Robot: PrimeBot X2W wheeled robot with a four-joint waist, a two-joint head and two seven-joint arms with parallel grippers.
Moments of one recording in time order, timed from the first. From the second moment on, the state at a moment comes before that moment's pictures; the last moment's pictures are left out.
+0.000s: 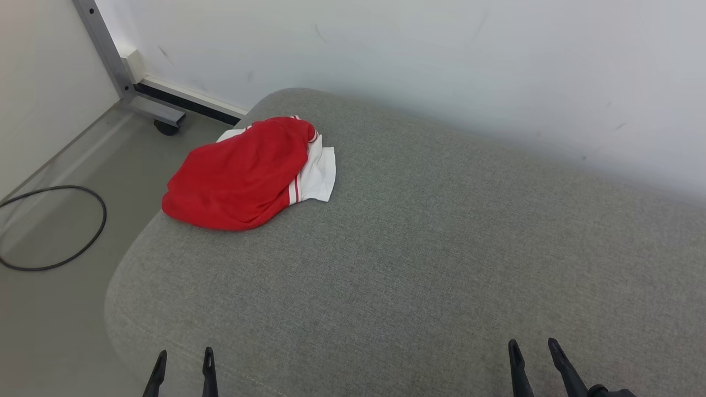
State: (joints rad) left arm 0.08 0.05 -0.01 0.20 -0.09 -0.03 -0.26; right arm 0.14 -0.05 0.01 0.17 0.19 0.13 -0.26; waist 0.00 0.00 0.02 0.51
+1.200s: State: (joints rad) left arm -0.67 0.13 0.24 0.52 -0.25 -0.10 -0.26; right arm -0.06 -0.08 -0.03 0.10 0.10 0.13 -0.26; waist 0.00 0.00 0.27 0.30
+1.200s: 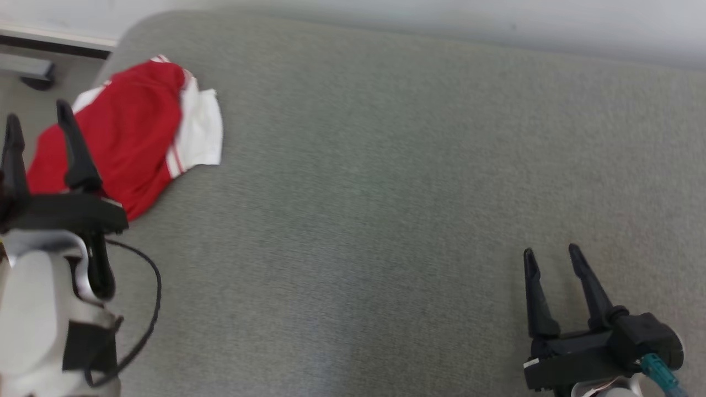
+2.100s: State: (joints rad) left arm -1.11 0.41 0.23 1.22 -0.31 -0.10 0.15; right arm -0.16 -0.13 -0.04 -0.10 0.07 0.13 -0.26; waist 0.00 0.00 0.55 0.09
